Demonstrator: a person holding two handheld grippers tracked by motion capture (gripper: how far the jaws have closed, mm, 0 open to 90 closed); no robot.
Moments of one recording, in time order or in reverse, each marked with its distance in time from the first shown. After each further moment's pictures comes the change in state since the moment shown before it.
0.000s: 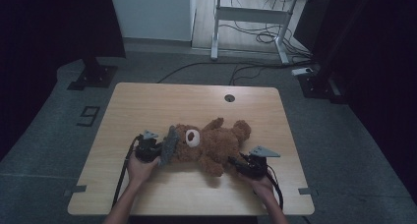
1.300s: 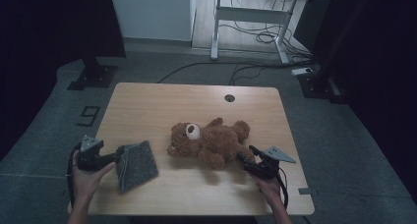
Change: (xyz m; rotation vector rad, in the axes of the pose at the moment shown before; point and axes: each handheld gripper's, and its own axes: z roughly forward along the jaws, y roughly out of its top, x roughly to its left) left arm 0.077 -0.034 -0.122 -0.149 0.182 -0.051; right arm -0.004 0.008 -0.034 -0.183 -0.083 0.030
